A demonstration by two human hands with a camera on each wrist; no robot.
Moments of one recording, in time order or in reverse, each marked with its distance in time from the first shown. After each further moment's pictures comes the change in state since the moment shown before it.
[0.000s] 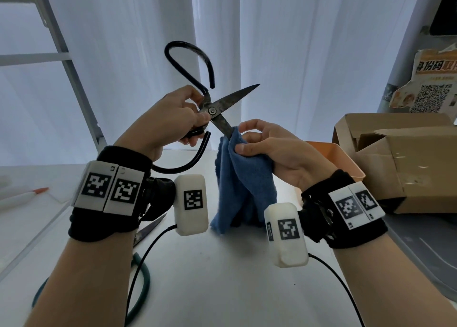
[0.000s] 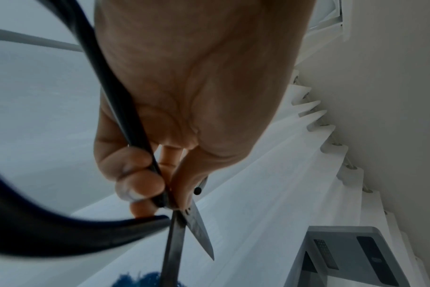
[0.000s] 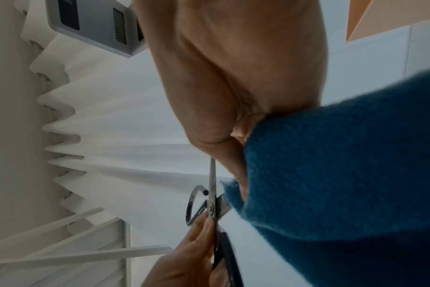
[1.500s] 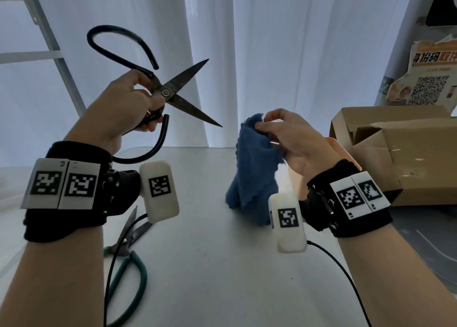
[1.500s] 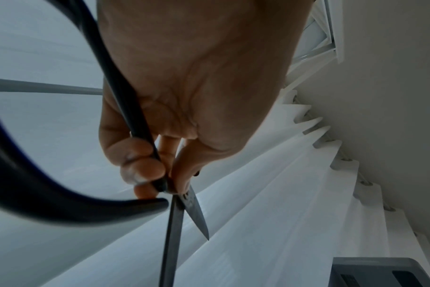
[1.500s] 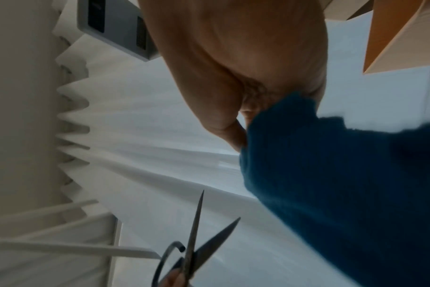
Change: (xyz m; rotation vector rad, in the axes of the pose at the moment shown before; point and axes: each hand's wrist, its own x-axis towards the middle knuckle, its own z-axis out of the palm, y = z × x) left_hand 0.000 -0.011 -0.039 -0.015 0.258 -0.045; right_hand 0.003 -0.002 -0.020 -0.068 0.406 -0.028
